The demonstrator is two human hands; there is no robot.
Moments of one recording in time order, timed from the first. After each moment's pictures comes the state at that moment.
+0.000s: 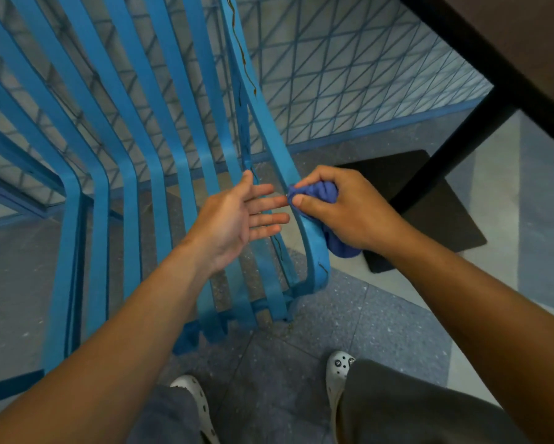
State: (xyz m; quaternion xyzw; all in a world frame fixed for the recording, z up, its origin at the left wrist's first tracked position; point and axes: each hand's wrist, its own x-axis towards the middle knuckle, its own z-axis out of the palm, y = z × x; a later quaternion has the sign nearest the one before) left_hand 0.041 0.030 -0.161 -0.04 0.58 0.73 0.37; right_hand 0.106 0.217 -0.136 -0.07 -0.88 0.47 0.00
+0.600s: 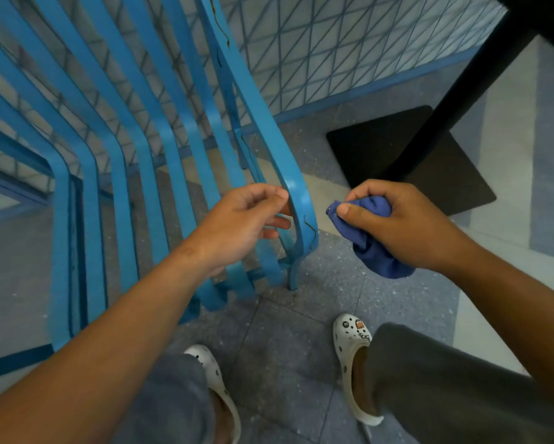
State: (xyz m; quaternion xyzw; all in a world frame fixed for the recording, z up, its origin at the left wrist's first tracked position) left_hand 0.098 0.034 -0.170 0.10 0.73 0.57 0.36; right_hand 0.202 0.259 -0.160 -0.13 -0.87 0.48 -0.03
